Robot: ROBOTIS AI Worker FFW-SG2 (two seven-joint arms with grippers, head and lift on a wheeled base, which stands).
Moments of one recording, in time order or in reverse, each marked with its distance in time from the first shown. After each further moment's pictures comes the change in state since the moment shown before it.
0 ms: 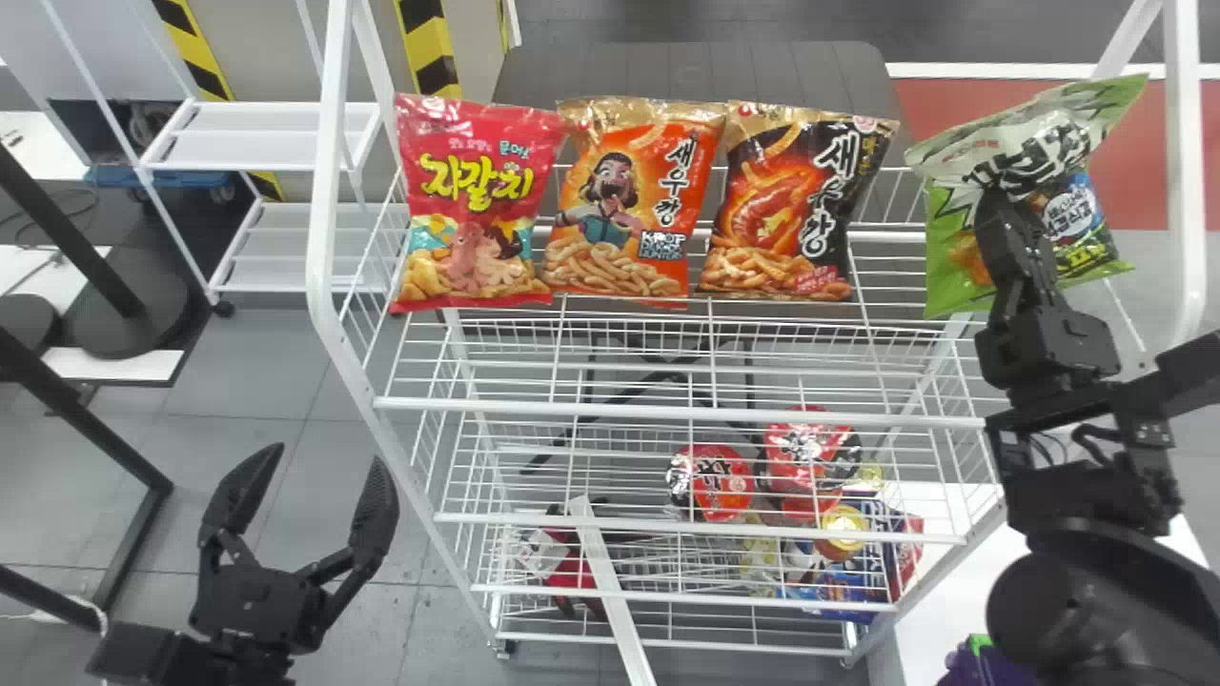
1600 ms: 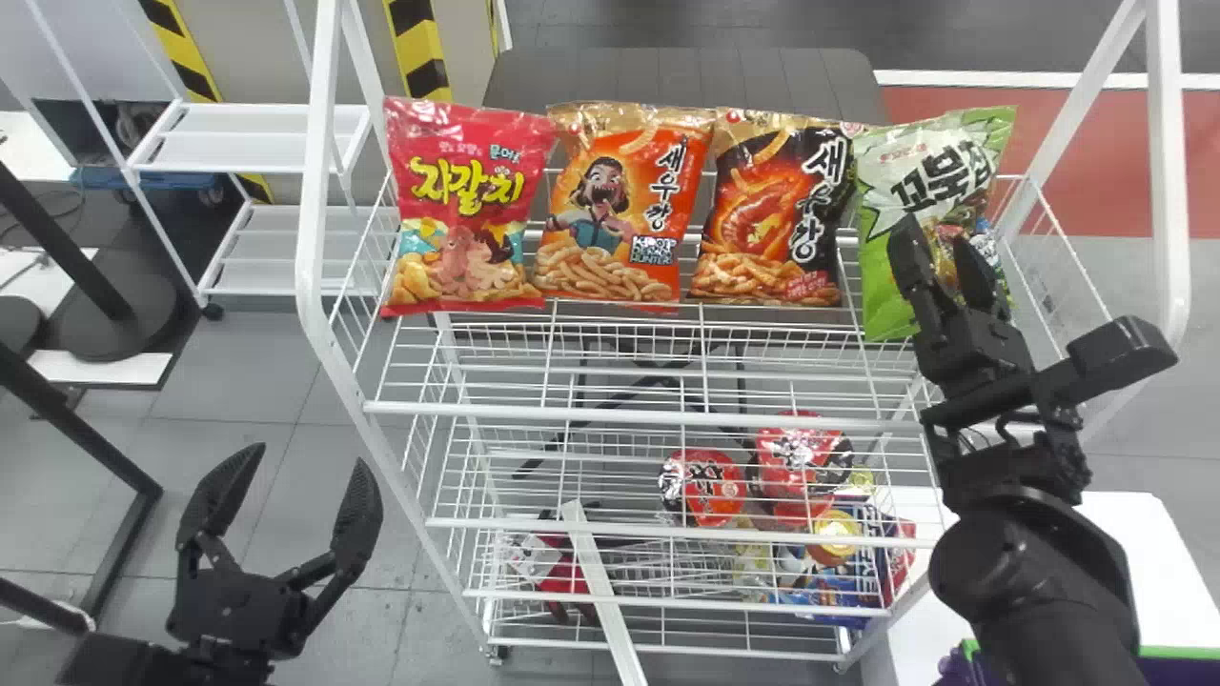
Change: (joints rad) left arm 0.007 0.021 -0.003 -0.012 0.005 -0.017 0.003; right arm -0.147 0.000 0.043 0.257 -0.096 0.051 0.008
